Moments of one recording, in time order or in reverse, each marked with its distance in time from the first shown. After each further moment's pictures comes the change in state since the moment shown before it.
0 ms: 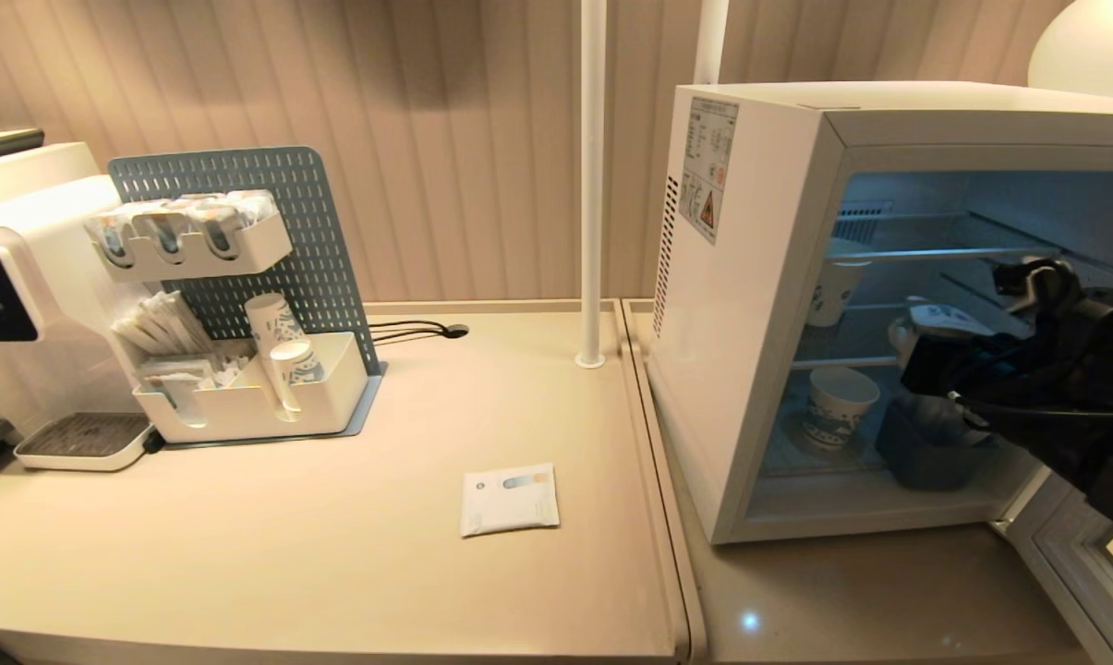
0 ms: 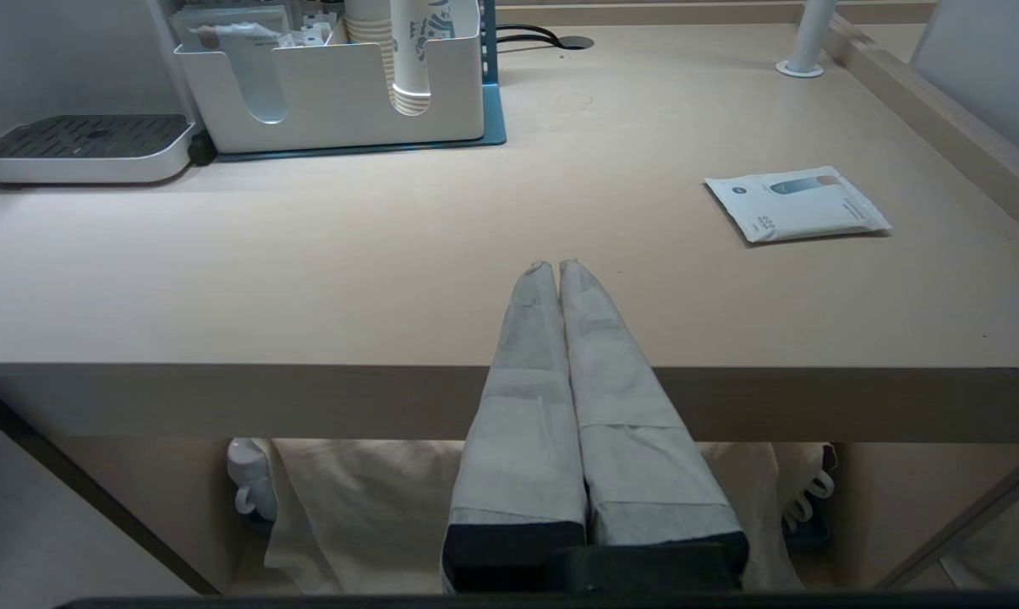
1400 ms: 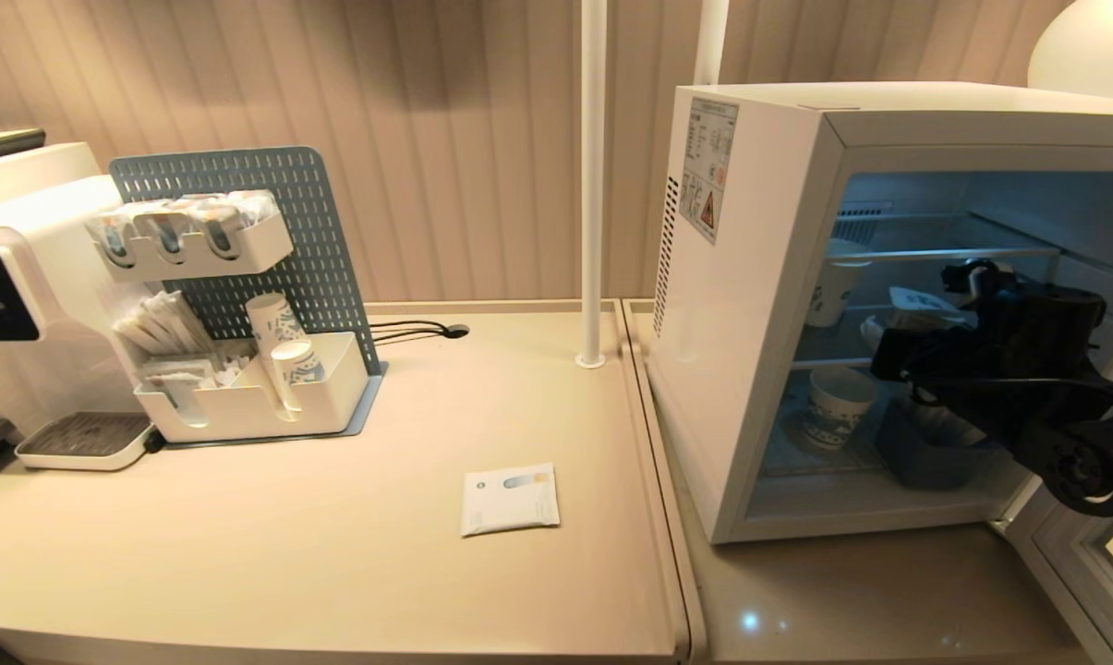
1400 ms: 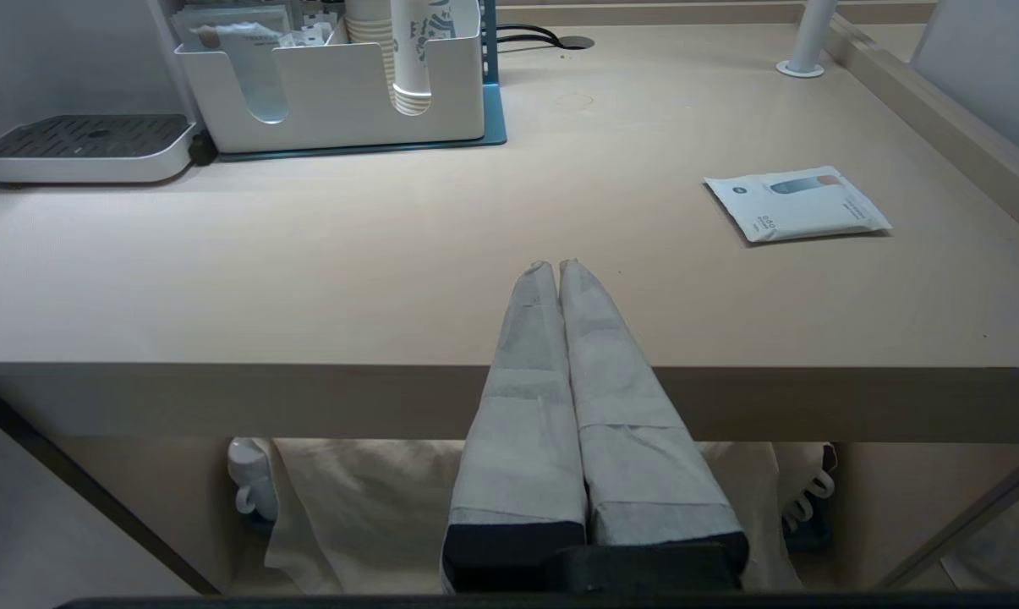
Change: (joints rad) left arm 0.000 0.000 0.000 0.000 0.000 0.000; right arm -0.040 0.184 -0.182 0.086 -0.013 0.005
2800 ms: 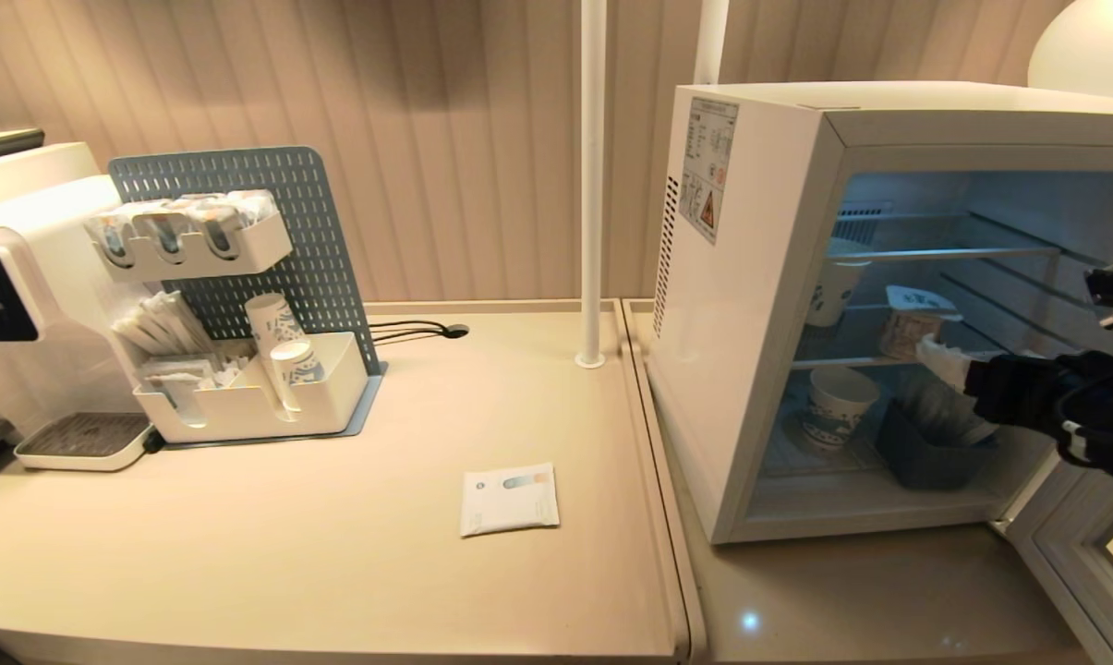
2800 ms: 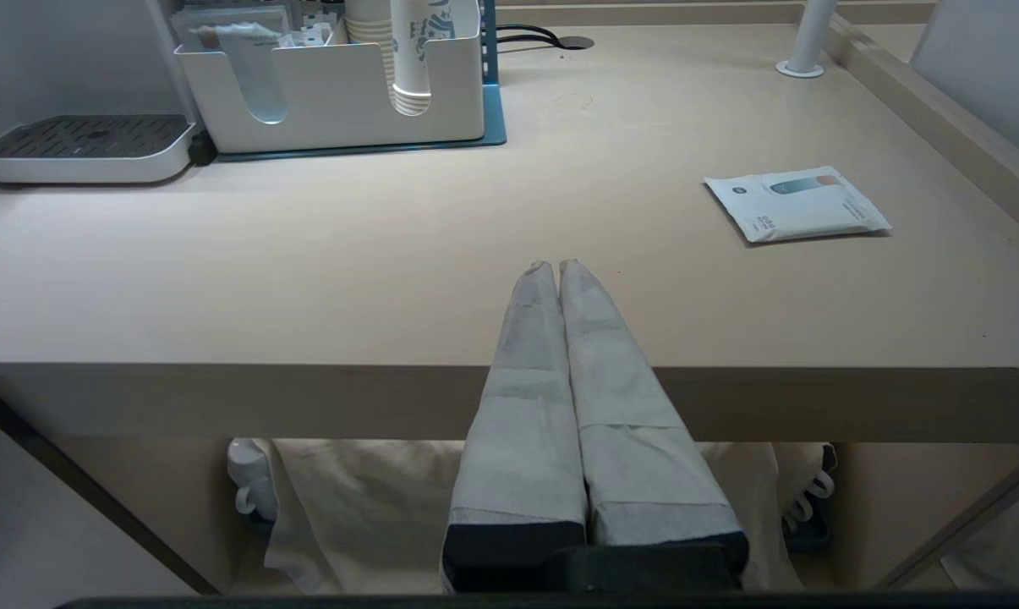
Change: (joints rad) left arm 0.000 0.000 0.000 0.000 0.000 0.000; right arm 0.004 -0.468 0.282 0.174 0.068 0.001
